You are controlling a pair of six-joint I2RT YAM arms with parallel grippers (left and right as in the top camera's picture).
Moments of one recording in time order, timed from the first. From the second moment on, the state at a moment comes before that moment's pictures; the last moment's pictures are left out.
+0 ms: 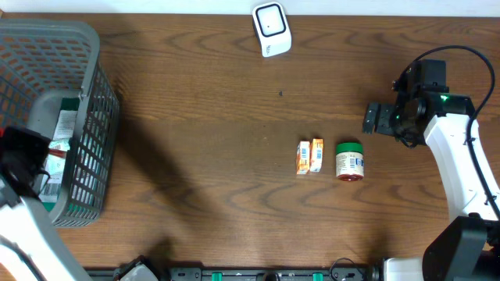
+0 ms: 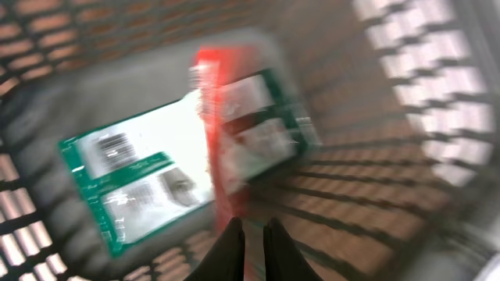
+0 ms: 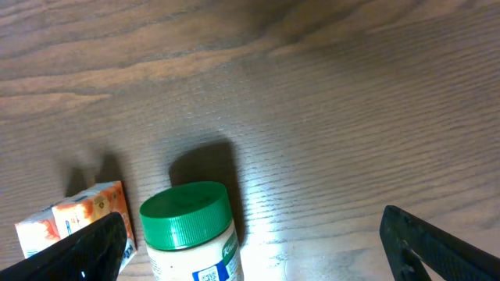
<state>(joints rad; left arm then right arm) 0.71 1.15 1.29 -0.98 0.15 -0.50 -0.08 1.58 1.25 -0.93 -0.03 0.16</state>
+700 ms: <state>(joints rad) 0.43 1.39 1.66 -1.31 -0.15 -0.45 -0.08 1.58 1.25 -0.93 -0.03 0.16</state>
